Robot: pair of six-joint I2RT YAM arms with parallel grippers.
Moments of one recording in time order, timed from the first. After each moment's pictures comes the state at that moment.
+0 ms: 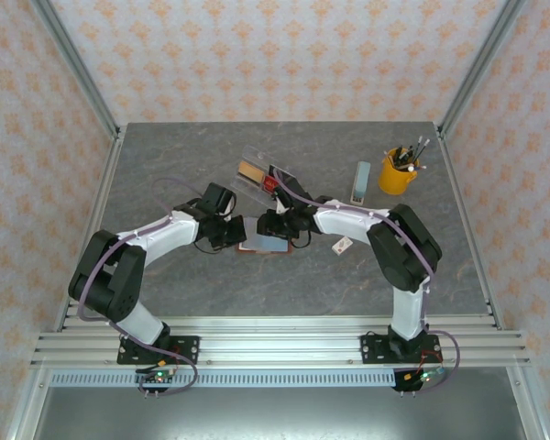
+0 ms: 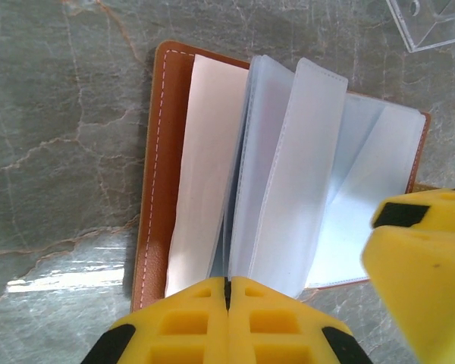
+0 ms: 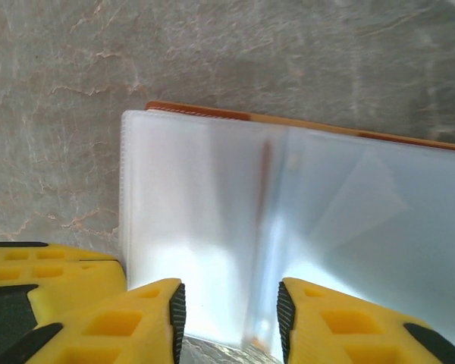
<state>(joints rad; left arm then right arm) -0.39 1.58 0.90 -0.45 0.26 -0.72 0.69 1.89 1.21 -0.29 -0.35 0.74</state>
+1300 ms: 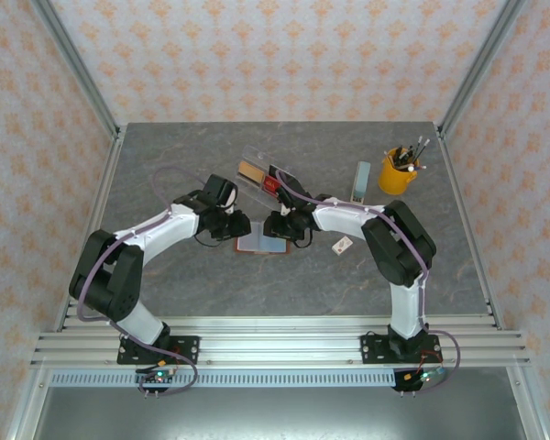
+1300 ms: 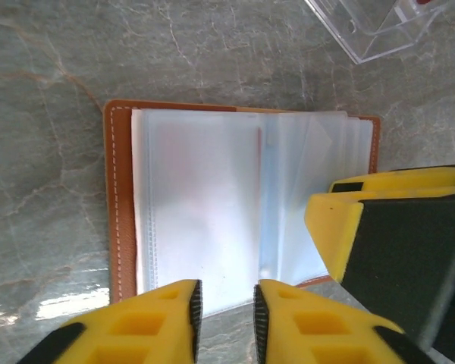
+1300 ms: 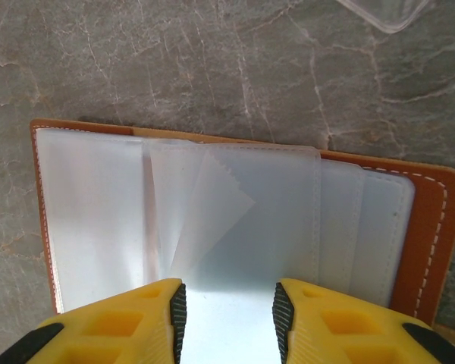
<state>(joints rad) -0.39 1.59 1.00 -0.52 0.25 -0.62 0.68 1.95 1.24 -0.36 -0.30 0.74</state>
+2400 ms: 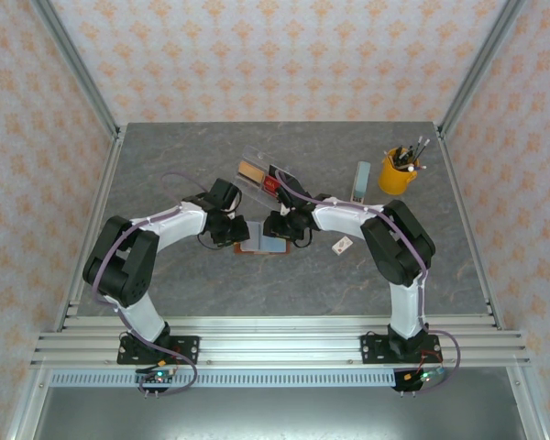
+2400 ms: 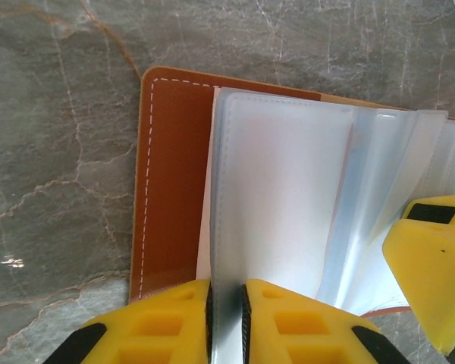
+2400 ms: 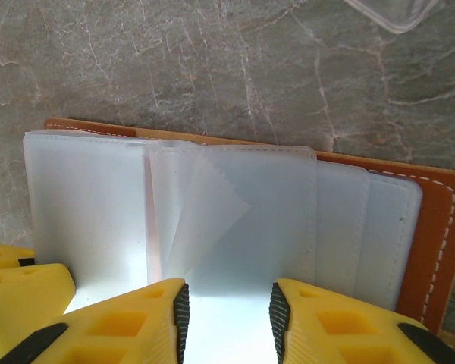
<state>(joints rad) -0.38 1.71 1.00 -0.52 0.26 -0.67 0.68 1.96 1.25 -0.36 -0.31 0.74</state>
